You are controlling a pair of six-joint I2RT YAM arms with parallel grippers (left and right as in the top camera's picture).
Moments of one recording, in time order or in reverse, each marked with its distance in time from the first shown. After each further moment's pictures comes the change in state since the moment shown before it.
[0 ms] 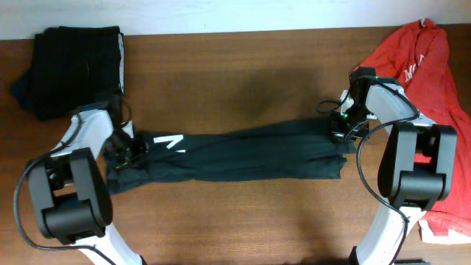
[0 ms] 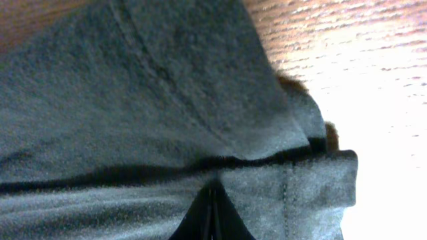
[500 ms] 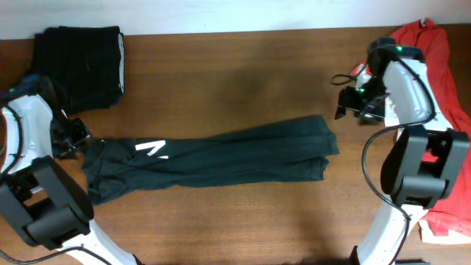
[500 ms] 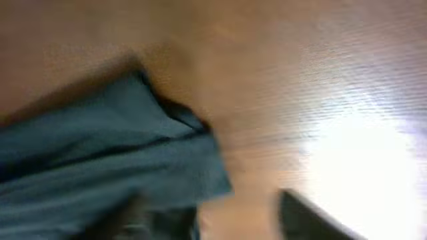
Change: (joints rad) left arm 0.253 0.031 0.387 -0.300 -0.205 -0.023; right arm -0.047 0.022 0.359 -0.323 -0.011 0.010
